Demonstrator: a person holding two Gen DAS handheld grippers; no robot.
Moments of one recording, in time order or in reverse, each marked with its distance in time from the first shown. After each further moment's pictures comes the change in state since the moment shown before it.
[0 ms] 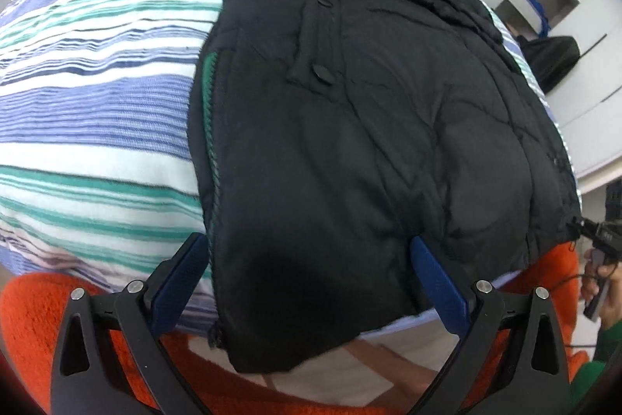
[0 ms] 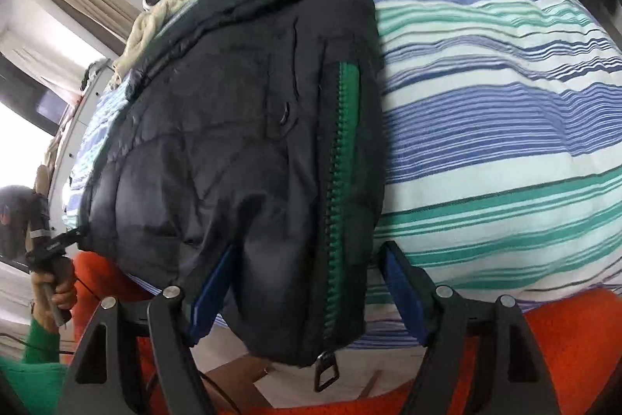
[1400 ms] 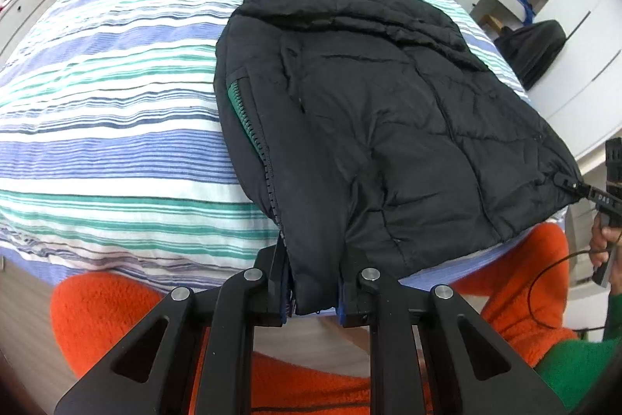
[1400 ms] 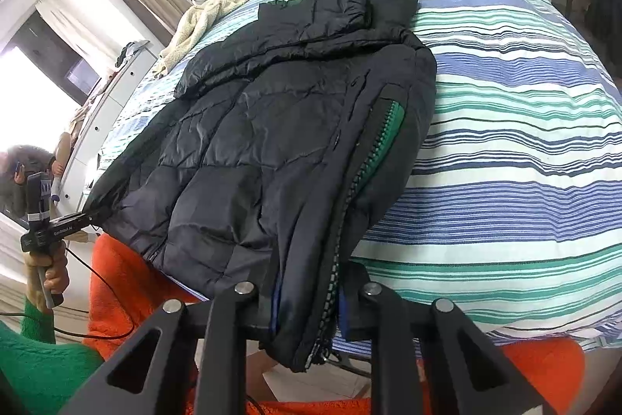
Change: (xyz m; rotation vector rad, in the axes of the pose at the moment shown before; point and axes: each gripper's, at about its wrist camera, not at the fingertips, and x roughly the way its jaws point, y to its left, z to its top) left arm -0.074 -0.030 0.000 0.085 -0.056 0.027; right arm -0.051 0.036 0.021 -0.167 -0.045 0.047
